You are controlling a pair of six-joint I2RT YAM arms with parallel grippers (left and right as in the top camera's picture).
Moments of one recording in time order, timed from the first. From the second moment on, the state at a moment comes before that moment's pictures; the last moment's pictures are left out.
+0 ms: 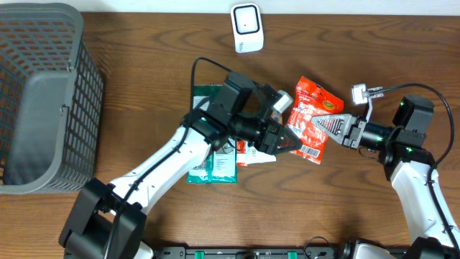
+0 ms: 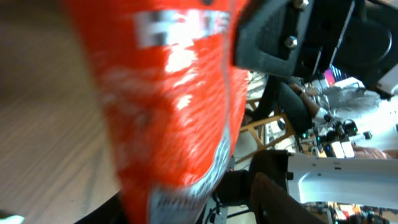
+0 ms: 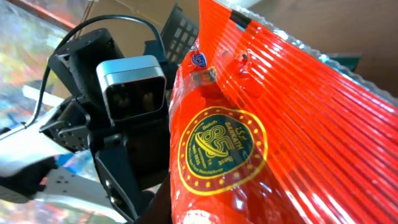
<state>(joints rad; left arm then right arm) -0.62 1.65 1.12 -0.17 1.01 -0.38 -0.24 1.32 0.72 -0.09 -1.44 0.33</state>
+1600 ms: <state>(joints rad) -0.04 1.45 1.51 -1.16 -0.05 -0.33 0.31 1.64 1.71 -0.77 -0.13 -0.05</state>
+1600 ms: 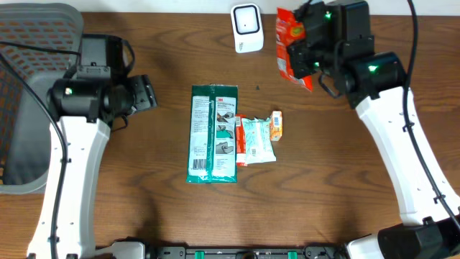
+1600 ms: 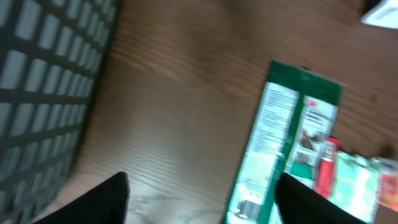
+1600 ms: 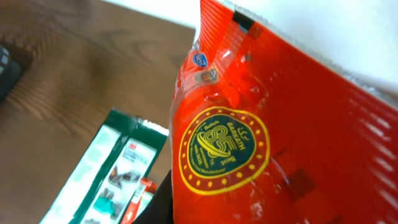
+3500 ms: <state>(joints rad) -0.02 1.54 1.51 -1.16 -0.06 -0.33 0.35 2.40 1.70 0.70 -0.27 -0.67</state>
